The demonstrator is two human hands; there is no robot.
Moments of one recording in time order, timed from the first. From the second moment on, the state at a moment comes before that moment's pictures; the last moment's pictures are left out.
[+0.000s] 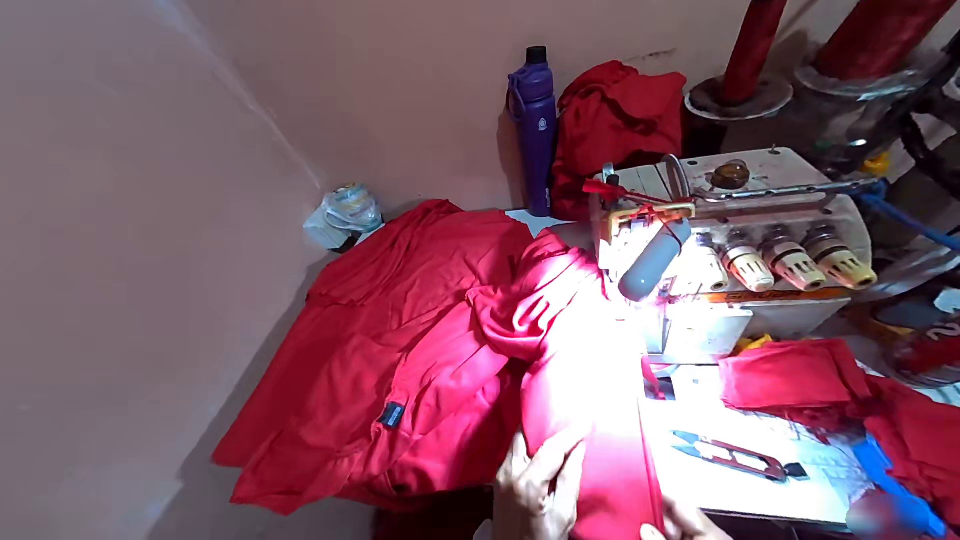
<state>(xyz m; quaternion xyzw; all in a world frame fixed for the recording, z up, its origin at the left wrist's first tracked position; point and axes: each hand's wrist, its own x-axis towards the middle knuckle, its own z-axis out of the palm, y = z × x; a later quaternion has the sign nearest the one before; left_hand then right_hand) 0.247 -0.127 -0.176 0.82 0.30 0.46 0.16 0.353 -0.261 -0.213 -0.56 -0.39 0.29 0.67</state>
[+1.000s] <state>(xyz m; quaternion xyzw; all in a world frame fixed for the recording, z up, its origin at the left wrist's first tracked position) 0.272 -0.042 -0.166 0.50 0.38 0.58 0.53 0.383 -0.164 -0.205 -0.58 -0.41 0.10 0.70</state>
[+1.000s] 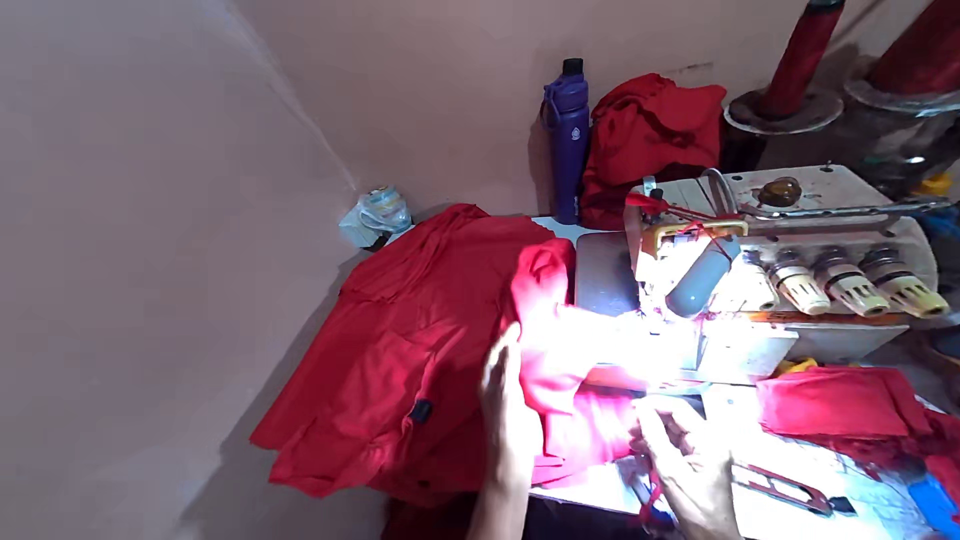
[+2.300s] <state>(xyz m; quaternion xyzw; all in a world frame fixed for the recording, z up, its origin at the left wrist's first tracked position) 0.269 -0.085 -0.186 0.72 0.20 0.56 0.35 0.377 -0.156 -0.190 -0.48 -0.32 0.30 0.76</state>
